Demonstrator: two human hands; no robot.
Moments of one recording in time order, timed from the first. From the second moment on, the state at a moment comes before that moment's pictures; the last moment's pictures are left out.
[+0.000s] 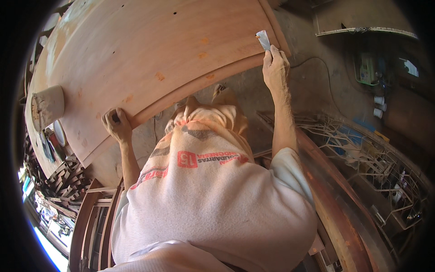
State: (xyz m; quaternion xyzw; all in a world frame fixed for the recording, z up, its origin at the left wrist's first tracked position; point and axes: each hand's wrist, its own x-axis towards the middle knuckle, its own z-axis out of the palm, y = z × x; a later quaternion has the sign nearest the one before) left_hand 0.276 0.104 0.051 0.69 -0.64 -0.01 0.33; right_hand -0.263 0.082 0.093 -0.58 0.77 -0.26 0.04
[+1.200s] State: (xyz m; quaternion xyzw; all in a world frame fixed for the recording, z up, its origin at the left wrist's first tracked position) left_hand 0.277 0.104 0.048 0.69 -0.64 0.00 0.35; right_hand -0.240 0.093 0.105 -0.62 0.79 -0.05 0.04
